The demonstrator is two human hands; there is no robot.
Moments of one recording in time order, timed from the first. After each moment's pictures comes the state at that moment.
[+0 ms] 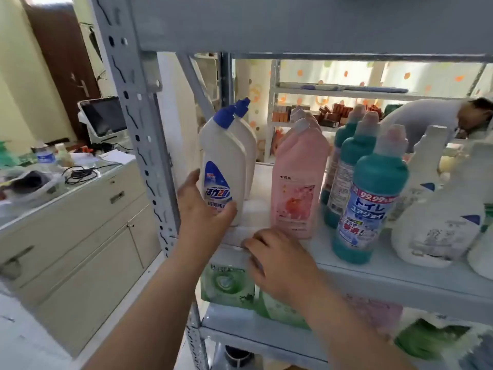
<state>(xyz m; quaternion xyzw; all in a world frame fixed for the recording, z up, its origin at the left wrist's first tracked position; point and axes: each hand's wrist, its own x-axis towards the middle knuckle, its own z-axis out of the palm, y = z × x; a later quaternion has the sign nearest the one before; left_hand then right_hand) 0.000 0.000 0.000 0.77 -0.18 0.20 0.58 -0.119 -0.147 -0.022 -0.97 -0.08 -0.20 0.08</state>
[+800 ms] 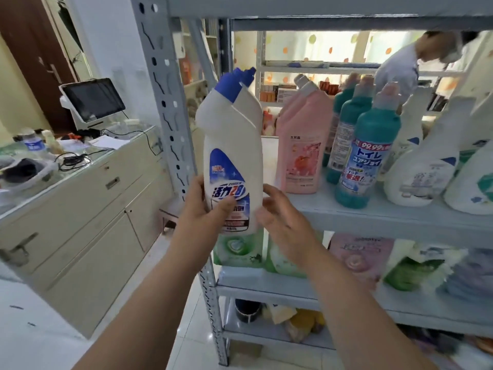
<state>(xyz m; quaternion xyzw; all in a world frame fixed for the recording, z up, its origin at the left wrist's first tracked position) -0.079 0.083 -0.004 0.65 -0.25 -0.04 0.72 -0.152 -0.091 -0.024 -0.80 0.00 -0.16 0.57</state>
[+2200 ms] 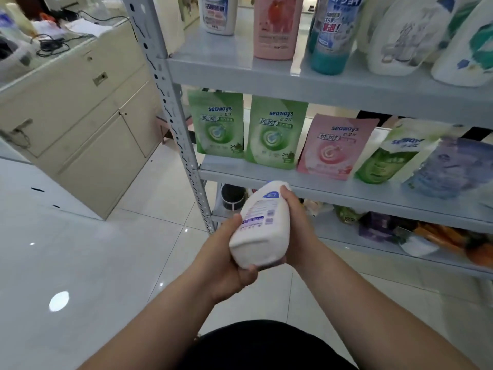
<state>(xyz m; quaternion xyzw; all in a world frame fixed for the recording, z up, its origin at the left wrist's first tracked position) -0.334 0.077 -0.132 0.39 0.19 -0.52 0.73 -0.348 -0.081 -0.174 -0.33 0.26 0.10 0.90</state>
